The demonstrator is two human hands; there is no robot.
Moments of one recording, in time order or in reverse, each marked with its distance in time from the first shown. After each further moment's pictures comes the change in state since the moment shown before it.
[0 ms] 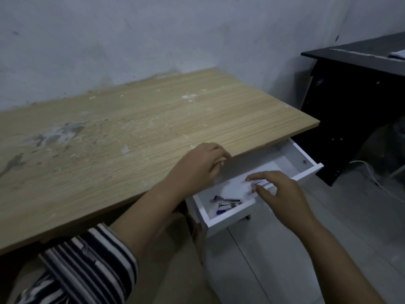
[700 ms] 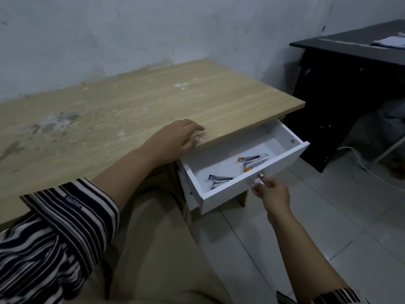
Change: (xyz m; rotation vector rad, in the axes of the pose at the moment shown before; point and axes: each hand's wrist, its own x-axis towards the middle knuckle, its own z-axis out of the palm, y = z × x) left_hand -0.012 -0.033 -0.019 0.160 -0.113 -0.037; right_hand -0.032 0.056 0.057 0.645 0.372 0.772
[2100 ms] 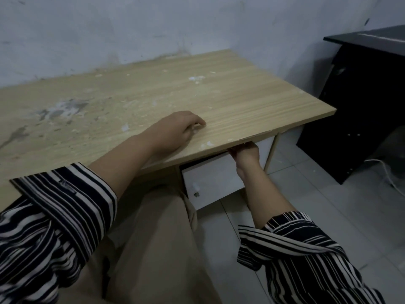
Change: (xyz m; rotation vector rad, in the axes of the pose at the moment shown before) left_hand 0.026 -0.032 0.003 -0.087 -0.058 -0.176; right_hand 0.058 -0.076 0.117 0.316 -0.361 0.151
